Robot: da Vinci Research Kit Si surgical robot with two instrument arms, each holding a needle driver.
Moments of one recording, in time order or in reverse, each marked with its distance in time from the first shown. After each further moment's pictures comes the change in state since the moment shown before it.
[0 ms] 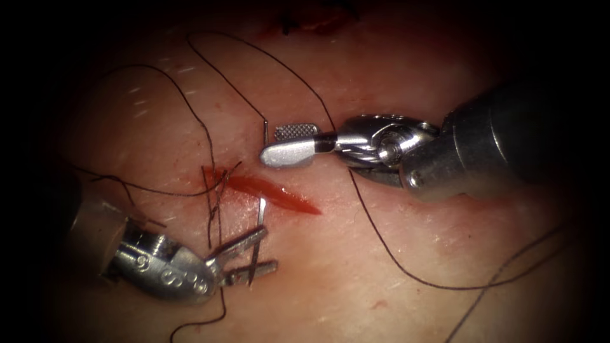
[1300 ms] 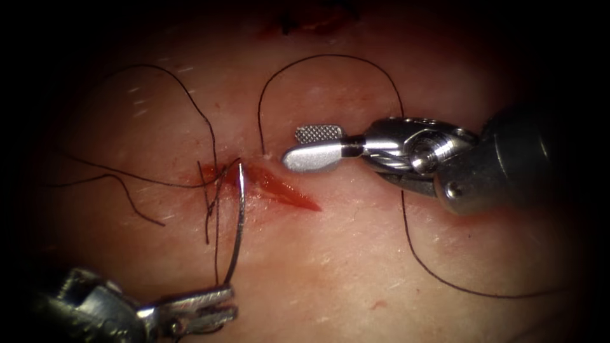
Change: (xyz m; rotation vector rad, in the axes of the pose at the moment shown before) right arm 0.001 -0.002 -0.003 0.007 0.001 -0.013; left arm 0.012 -0.005 -0.010 -0.228 0.116 -0.123
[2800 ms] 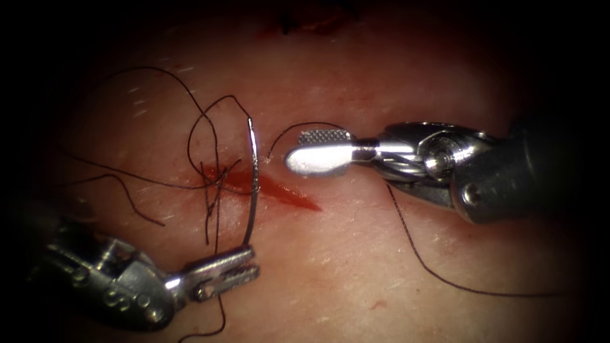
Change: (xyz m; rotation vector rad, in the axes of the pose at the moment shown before) right arm -0.001 -0.003 -0.001 0.064 -0.015 0.246; left arm -0.004 0.000 0.003 0.167 -0.057 0.255
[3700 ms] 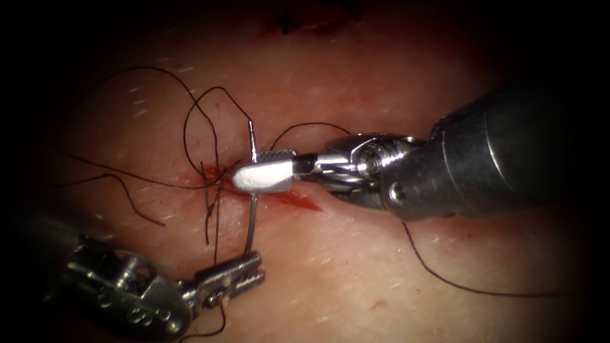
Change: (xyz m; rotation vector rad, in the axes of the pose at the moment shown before) right arm -0.001 0.001 0.005 -0.065 -0.038 0.006; left arm 0.000 0.001 0.001 0.037 -0.127 0.123
